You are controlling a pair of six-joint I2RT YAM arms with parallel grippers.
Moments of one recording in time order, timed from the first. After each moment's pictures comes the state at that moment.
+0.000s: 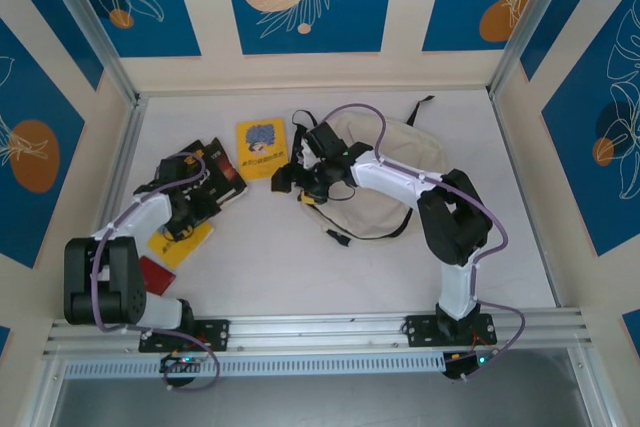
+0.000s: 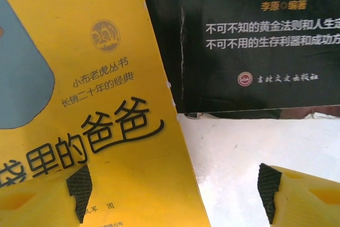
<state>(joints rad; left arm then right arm) 0.02 1.41 0.77 -0.63 0.07 -0.59 0.70 1.91 1.44 -0.50 -0.52 0.79</state>
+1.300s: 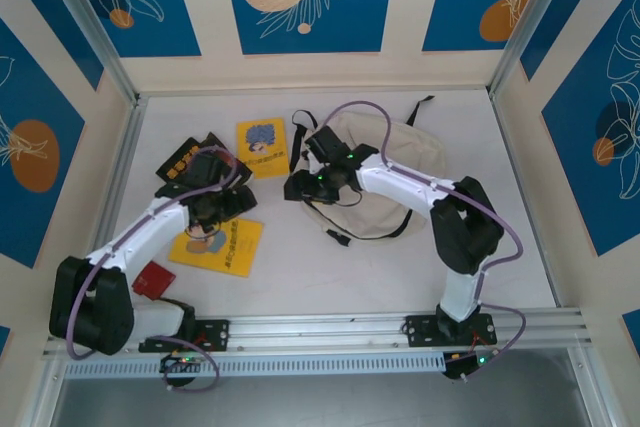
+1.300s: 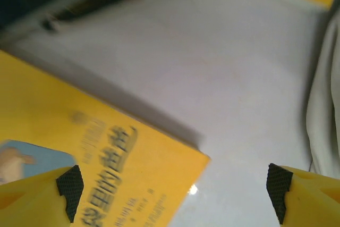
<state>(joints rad) -0.25 1.27 0.83 -0.66 0.10 -0.73 0.75 1.85 1.43 -0.62 -0.35 0.66</state>
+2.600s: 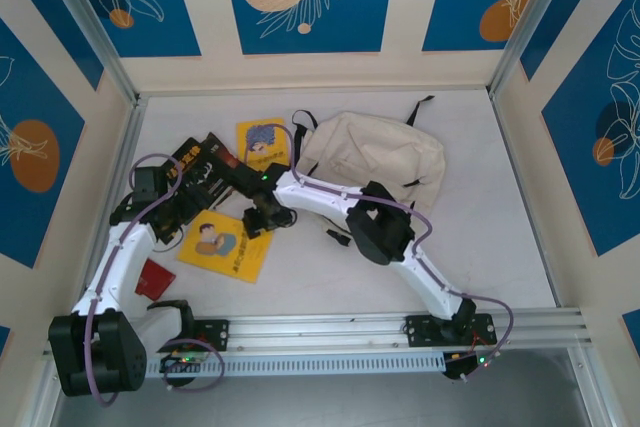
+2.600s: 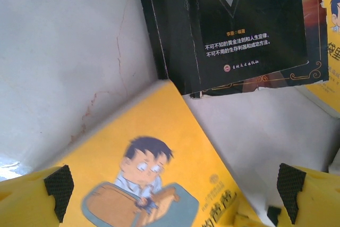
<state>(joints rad) 0.08 1.05 0.73 -0.70 0.12 -0.67 1.01 2.34 1.97 -1.04 -0.06 0.56</state>
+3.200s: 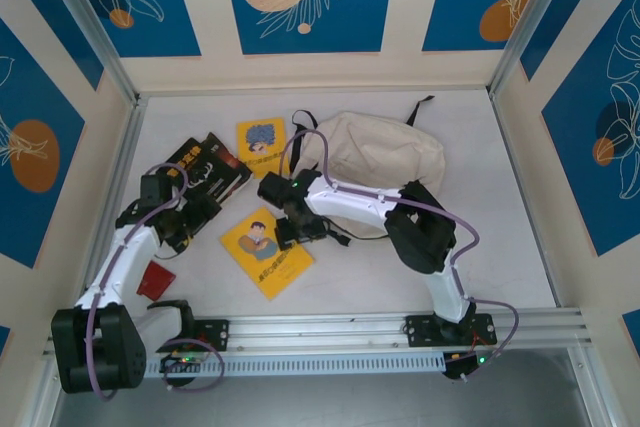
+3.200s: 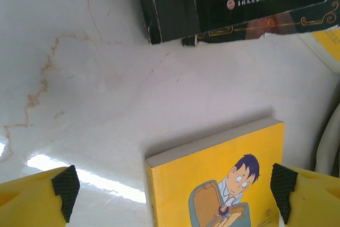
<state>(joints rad) 0.07 1.07 0.65 -0.68 0.28 -0.67 0.99 2.05 1.62 -1.04 -0.07 0.65</state>
